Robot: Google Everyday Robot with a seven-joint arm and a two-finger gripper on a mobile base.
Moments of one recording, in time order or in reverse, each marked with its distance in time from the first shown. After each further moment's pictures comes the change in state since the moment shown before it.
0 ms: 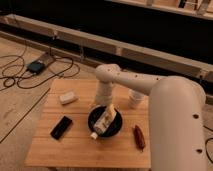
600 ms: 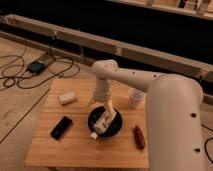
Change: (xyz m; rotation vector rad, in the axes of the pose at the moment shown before) arm 0.000 -0.018 -0.024 -0.009 0.047 -0.045
